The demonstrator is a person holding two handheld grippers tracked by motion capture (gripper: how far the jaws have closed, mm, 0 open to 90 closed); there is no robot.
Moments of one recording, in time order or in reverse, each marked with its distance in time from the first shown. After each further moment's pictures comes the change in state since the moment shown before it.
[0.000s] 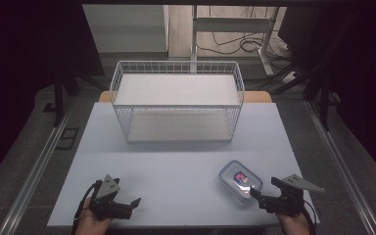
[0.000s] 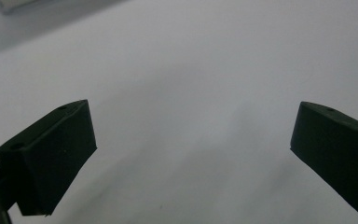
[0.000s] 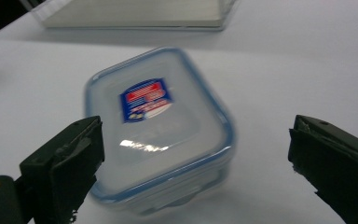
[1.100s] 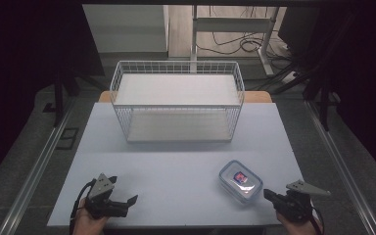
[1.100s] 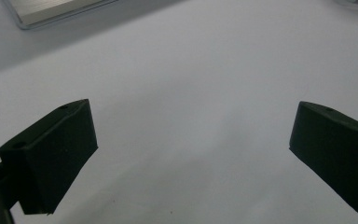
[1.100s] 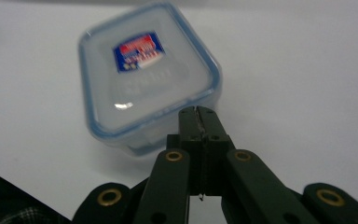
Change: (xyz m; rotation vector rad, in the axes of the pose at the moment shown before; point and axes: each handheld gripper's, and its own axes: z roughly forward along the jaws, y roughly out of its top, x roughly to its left) left arm 0.011 -0.002 -0.009 -0.059 -0.012 -0.042; right arm -0.002 -0.005 -0.021 0.159 -0.030 -0.002
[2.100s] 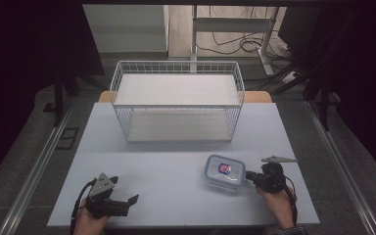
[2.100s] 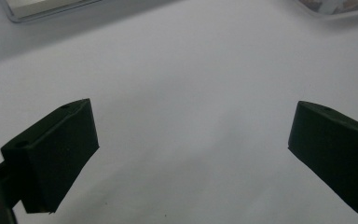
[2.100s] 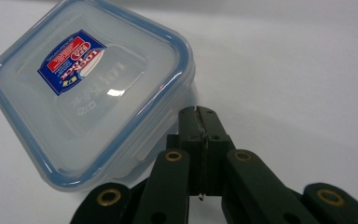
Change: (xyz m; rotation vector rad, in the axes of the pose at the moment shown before) left arm 0.001 -0.001 0.003 0.002 -0.015 -0.032; right arm -0.003 0.050 0.082 0.115 0.067 0.011
